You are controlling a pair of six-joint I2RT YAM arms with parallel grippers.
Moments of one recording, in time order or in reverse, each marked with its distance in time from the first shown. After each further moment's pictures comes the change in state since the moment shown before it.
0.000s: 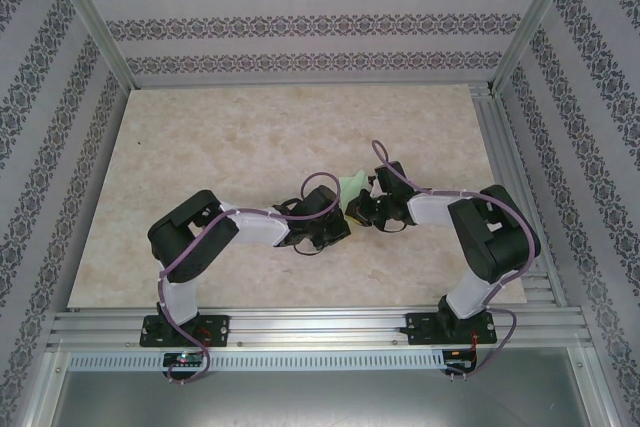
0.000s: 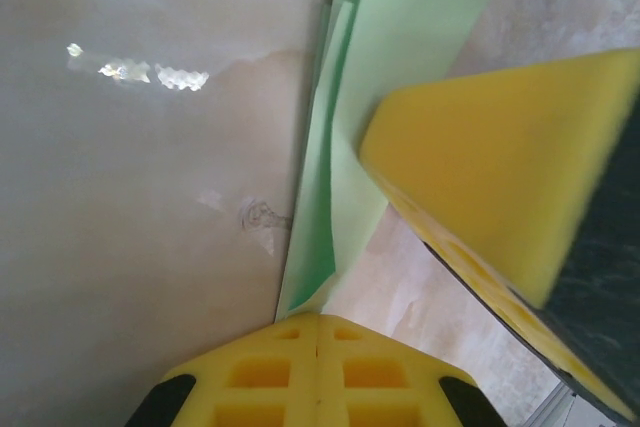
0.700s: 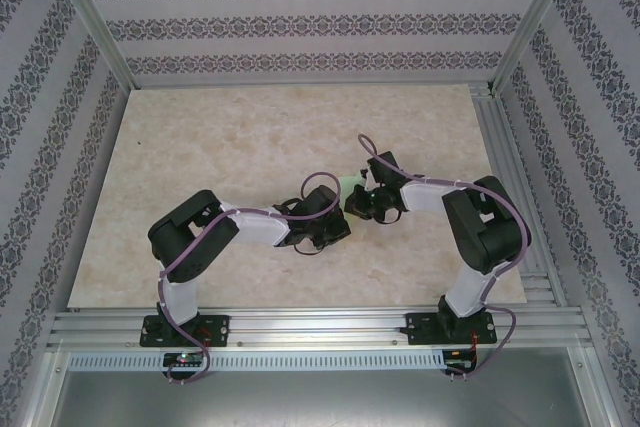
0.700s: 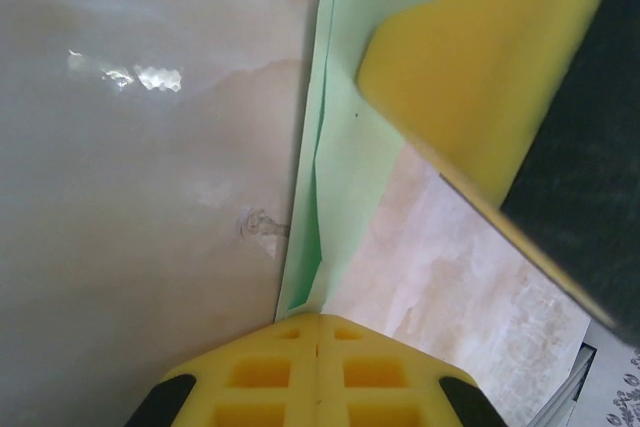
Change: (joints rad) left arm 0.000 0.002 0.003 -0.002 -0.007 0.000; right arm -0.008 0.075 0.159 -0.186 0.075 -0.214
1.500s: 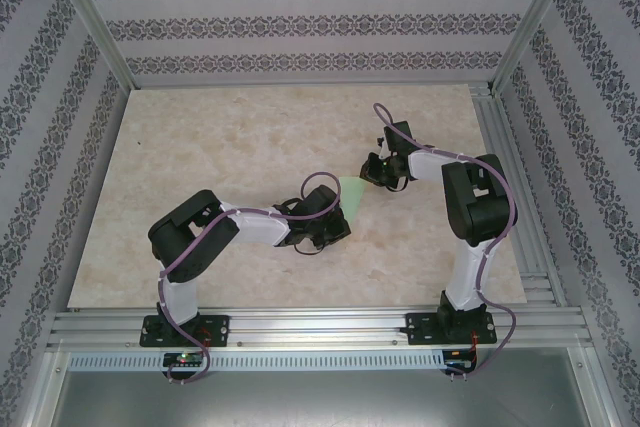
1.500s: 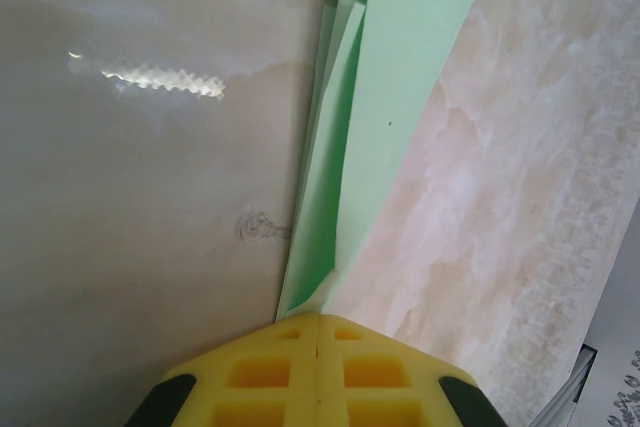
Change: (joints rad) left arm 0.000 0.001 0.002 -0.001 -0.002 0.000; right arm -0.172 0.197 0.300 -0.092 0.072 -0.124
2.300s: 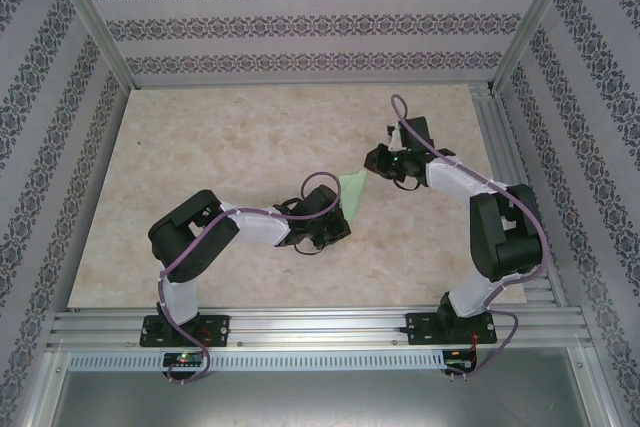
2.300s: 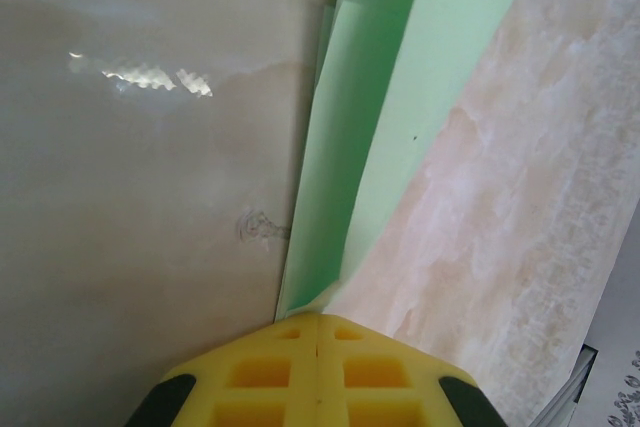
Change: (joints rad) left arm 0.000 0.000 0.003 -0.005 0.000 0.000; right arm 0.033 -0.293 -0.157 0.064 -0.048 0.044
